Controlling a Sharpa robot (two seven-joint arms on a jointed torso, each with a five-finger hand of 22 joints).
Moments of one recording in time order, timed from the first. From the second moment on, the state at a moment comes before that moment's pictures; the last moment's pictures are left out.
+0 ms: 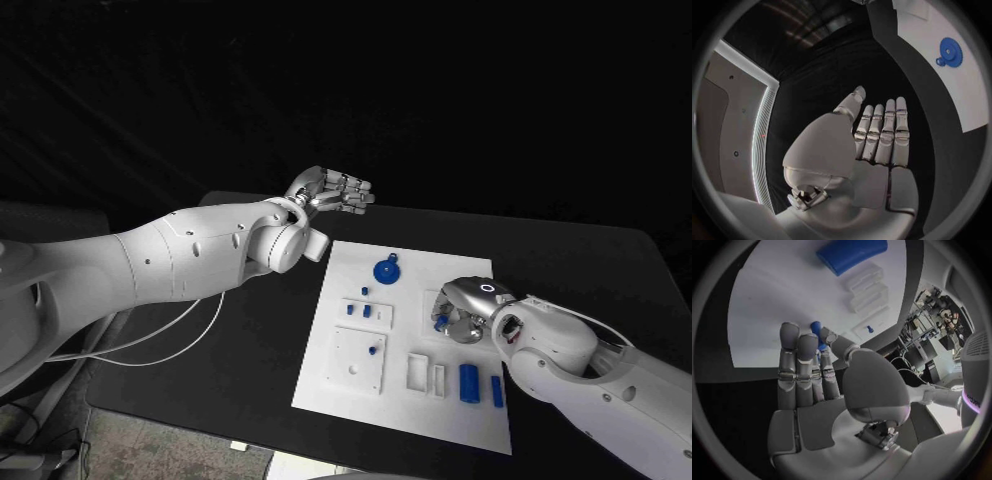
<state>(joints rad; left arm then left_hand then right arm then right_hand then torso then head) 1.30 -0.68 -0.13 1.21 -0.20 -0.35 0.33 1.42 0.01 0.08 -0.17 0.16 1.00 0.16 0.06 0.06 1.00 0.16 0.06 0.06 1.06 0.15 0.07 0.07 0.09 1.03 0.14 0.09 0.13 0.81 -0.67 0.29 1.47 -1.98 -0.05 -0.22 1.26 -0.08 0.61 -0.28 0.05 1.27 0.07 0.07 0.07 1.31 0.06 0.06 0.06 1.45 -0.05 0.82 0.70 0.11 1.47 -0.08 0.35 1.10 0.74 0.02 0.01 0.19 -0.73</state>
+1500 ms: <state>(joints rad) 1.30 -0.65 -0.13 1.20 -0.20 -0.34 0.33 1.42 0.01 0.08 -0.17 0.16 1.00 0.16 0.06 0.06 1.00 0.16 0.06 0.06 1.06 0.15 0.07 0.07 0.09 1.03 0.14 0.09 0.13 0.73 -0.49 0.25 1.60 -2.02 -0.19 -0.20 1.27 -0.07 0.63 -0.27 0.04 1.27 0.08 0.06 0.07 1.31 0.06 0.06 0.06 1.45 -0.06 0.80 0.71 0.10 1.46 -0.08 0.35 1.14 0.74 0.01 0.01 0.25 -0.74</state>
